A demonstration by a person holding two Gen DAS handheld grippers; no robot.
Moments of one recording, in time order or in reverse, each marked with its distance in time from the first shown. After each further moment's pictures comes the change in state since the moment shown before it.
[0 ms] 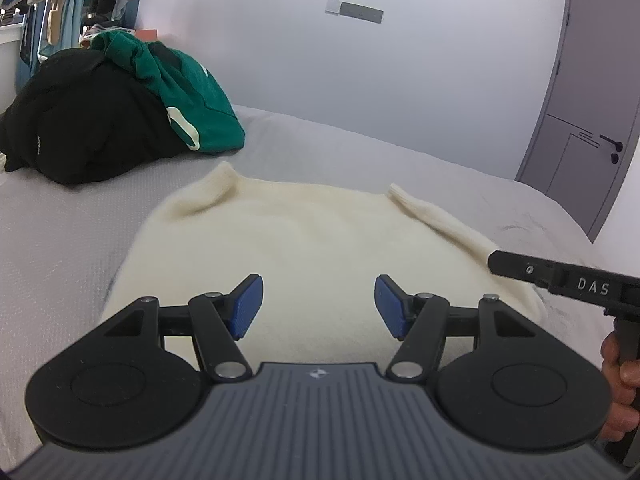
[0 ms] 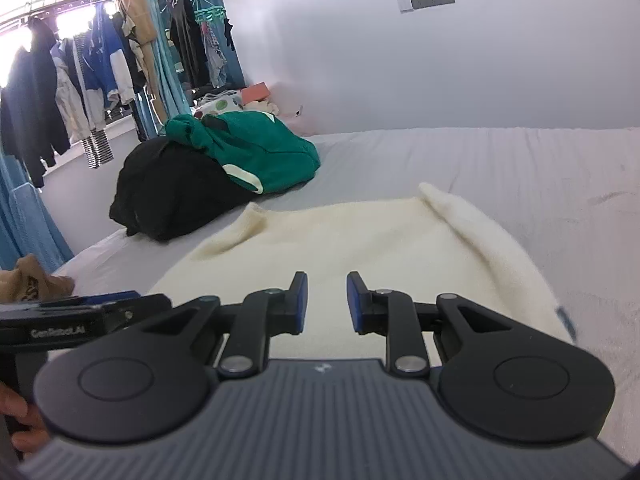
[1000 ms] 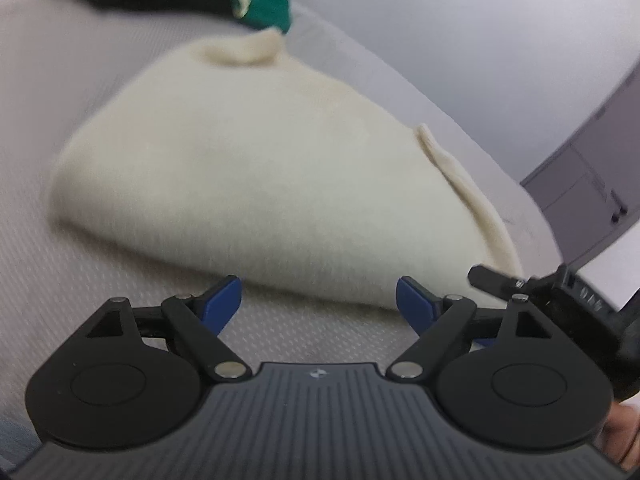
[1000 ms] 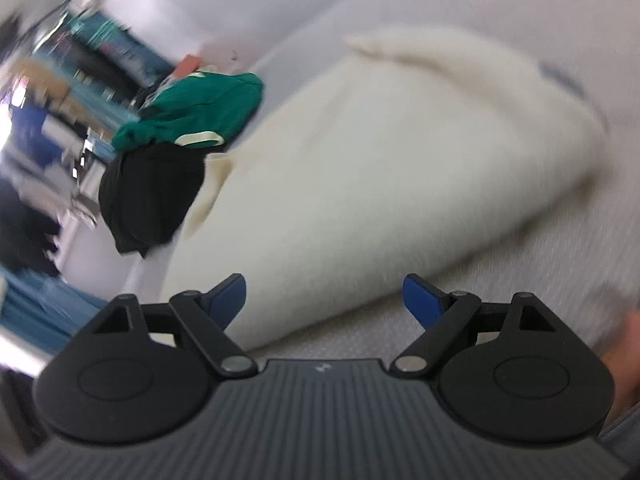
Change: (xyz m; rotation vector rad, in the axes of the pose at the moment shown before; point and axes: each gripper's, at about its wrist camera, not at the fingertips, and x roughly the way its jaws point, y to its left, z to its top) left arm 0.034 0.042 -0.048 -0.417 0.251 -0.072; right arm 0.041 -0.051 -0.053 0.581 0.283 0.059
